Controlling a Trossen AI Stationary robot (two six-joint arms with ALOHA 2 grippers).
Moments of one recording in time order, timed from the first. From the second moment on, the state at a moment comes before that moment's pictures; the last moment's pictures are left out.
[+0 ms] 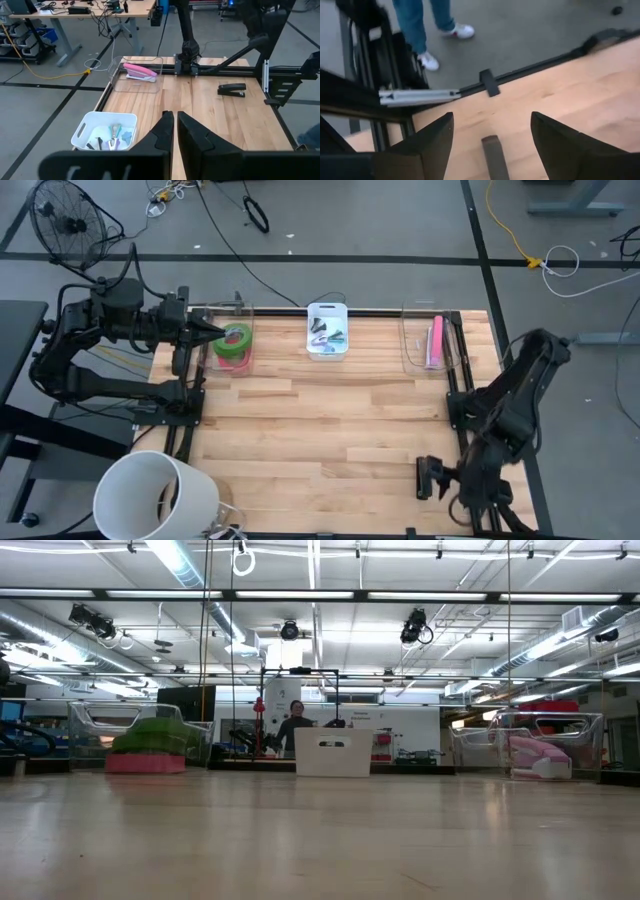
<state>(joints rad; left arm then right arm) 0.27 0.88 1.56 -1.01 0.11 0.09 0.92 1.25 1.22 -0.93 -0.22 -0.27</state>
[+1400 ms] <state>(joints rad) 0.27 0.88 1.56 -1.01 0.11 0.09 0.86 1.36 0.81 -0.74 -0.12 -0.69</state>
